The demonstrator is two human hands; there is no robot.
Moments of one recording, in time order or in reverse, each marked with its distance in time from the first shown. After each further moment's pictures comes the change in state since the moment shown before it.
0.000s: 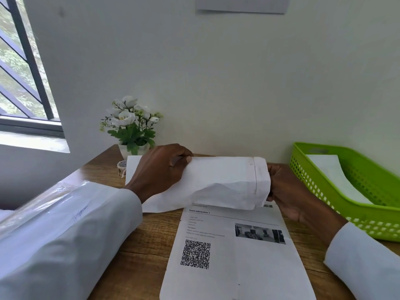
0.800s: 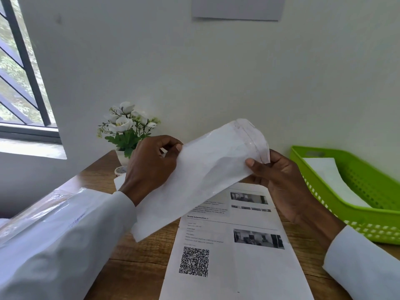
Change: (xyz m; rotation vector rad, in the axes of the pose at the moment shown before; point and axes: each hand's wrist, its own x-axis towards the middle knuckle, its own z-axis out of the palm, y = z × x) left_hand 0.010 0.011 -0.017 -0.168 0.198 -0.188; right_hand 0.002 -0.009 0.002 0.313 0.033 -0.237
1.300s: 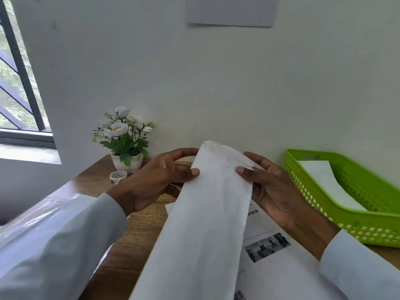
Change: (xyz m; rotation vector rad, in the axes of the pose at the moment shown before) left_hand -0.011 0.021 -0.007 -0.799 -0.720 -0.368; right_hand 0.002 0.000 0.006 0.266 0.048 0.226
